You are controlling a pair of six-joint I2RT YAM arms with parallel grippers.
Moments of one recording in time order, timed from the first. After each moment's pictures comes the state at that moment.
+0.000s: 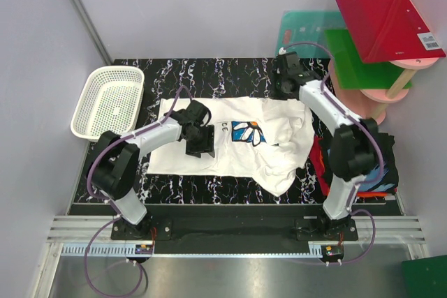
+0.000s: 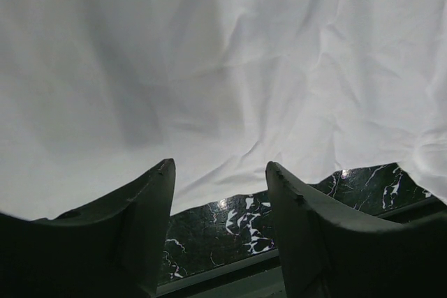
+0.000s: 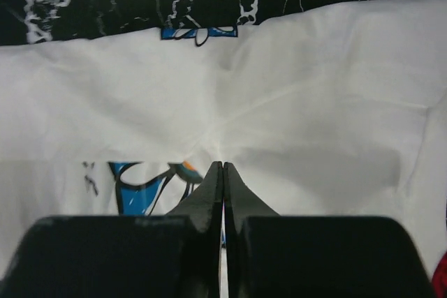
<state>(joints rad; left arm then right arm) -0.55 1.67 1.07 -0.62 0.15 -0.54 0.33 1.82 1.57 -0.59 0.06 0.38</state>
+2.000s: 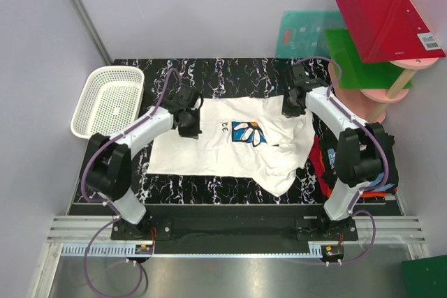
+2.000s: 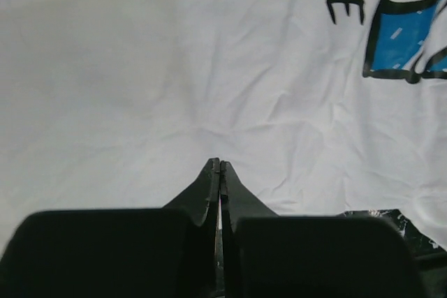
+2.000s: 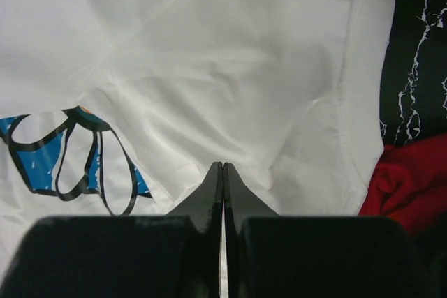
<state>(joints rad) -0.47 1.63 1.20 -0.68 0.00 -0.46 0.29 1.75 1.44 -0.75 0.16 0.38</state>
